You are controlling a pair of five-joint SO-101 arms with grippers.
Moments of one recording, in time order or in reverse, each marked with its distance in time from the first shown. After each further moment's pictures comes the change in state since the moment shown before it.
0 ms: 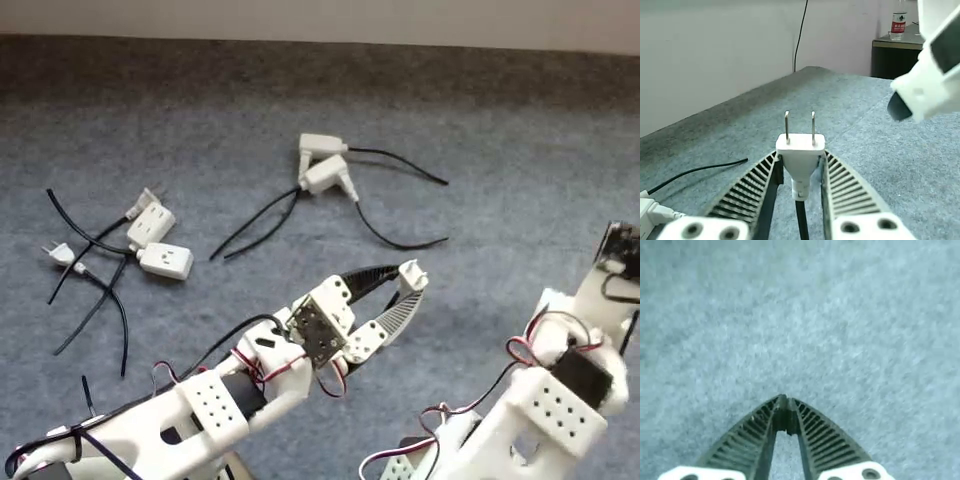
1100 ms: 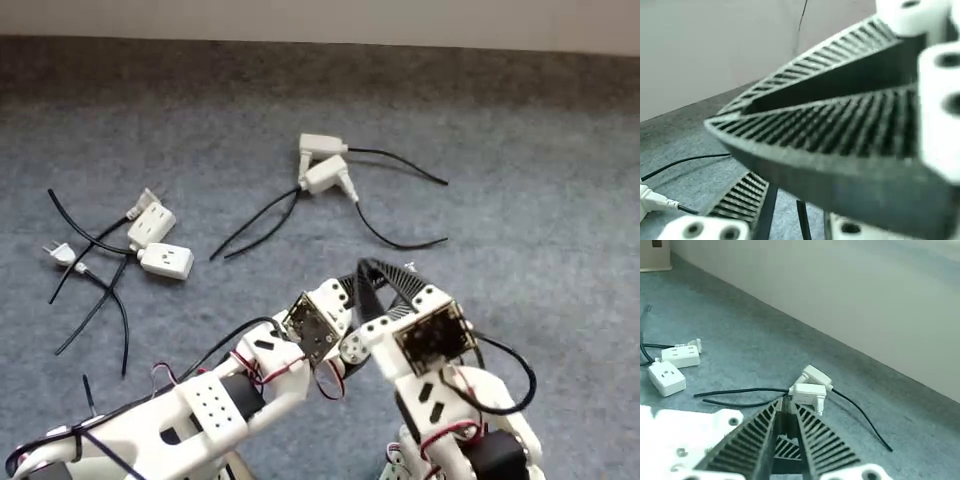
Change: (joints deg) left arm 0.2 -0.4 1.2 -0.3 3.2; right arm -64.8 -43.2 6.1 5.2 0.0
